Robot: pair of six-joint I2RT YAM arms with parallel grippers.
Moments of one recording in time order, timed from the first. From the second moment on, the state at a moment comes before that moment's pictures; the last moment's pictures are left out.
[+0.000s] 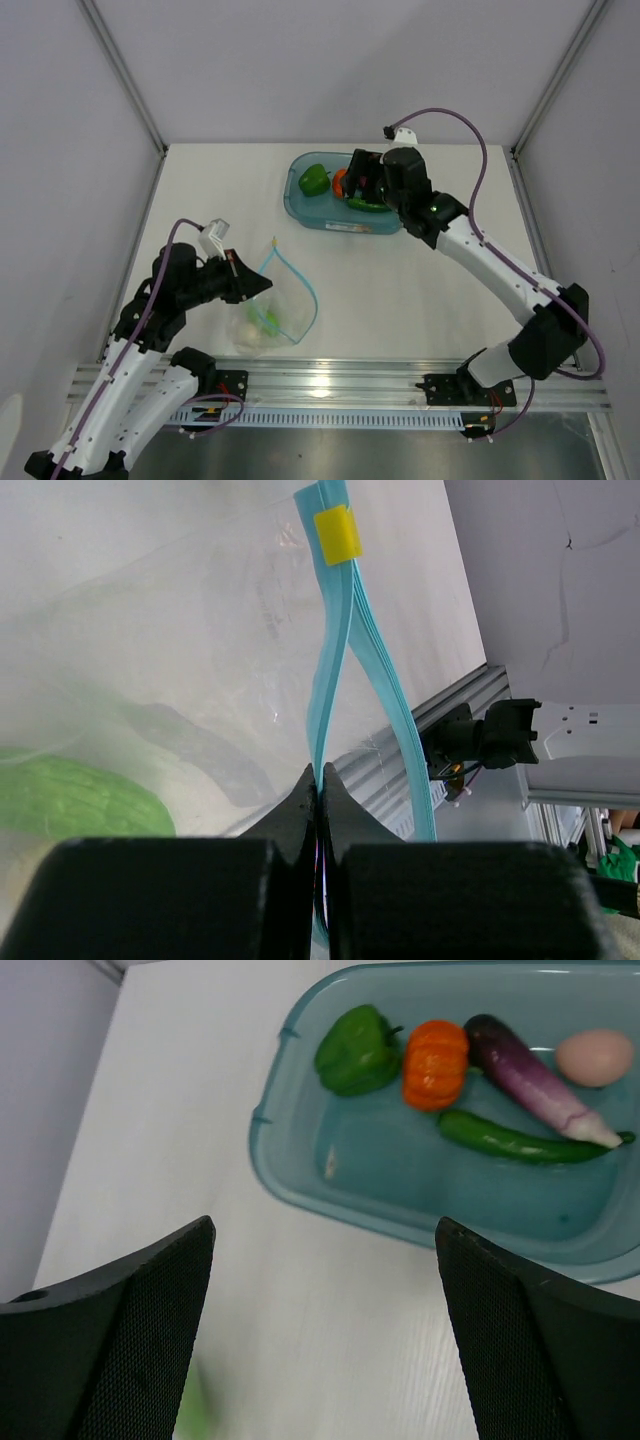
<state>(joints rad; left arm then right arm) -0.37 0.58 0.75 -0.66 0.45 -0.63 0.66 1.44 1.37 -0.30 0.20 0.52</state>
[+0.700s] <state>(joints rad) -0.37 0.68 0.71 -0.56 0.46 -0.59 0.47 2.24 1.90 -0.20 0.12 0.46</state>
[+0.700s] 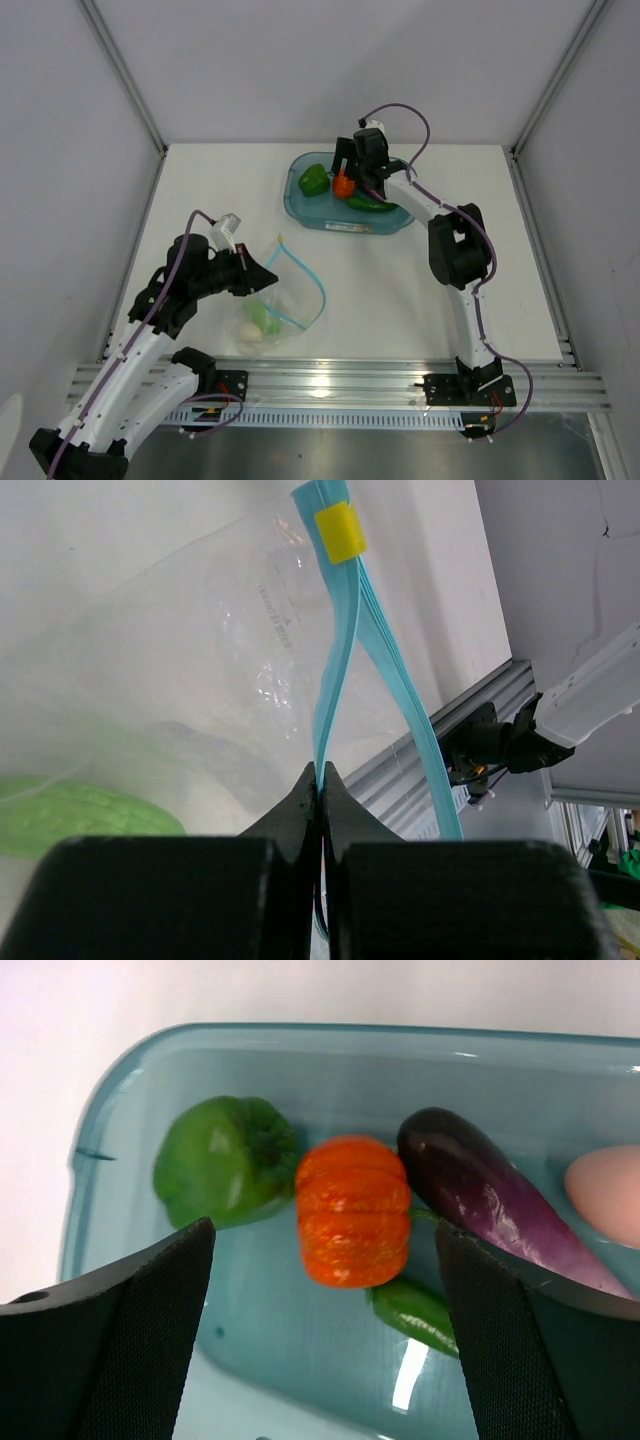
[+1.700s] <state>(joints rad) -0.37 0.76 0.67 -0.47 0.48 -0.57 0.45 2.39 1.97 -0.19 0.04 0.48</state>
